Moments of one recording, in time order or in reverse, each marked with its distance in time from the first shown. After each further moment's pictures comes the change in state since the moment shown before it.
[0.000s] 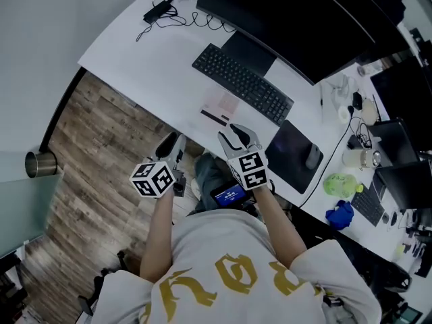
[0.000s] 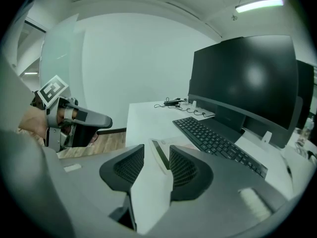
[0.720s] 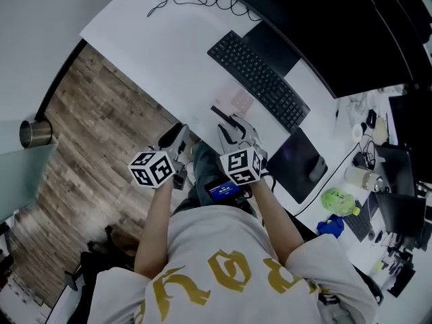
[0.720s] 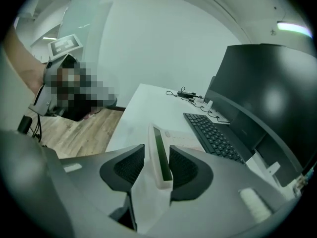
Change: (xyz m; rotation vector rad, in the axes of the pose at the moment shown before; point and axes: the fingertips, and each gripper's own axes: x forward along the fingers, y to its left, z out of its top) left arm 0.027 0.035 -0.017 -0.134 0.048 0.039; right arm 0.066 0.003 -0.025 -0.304 0.125 0.023
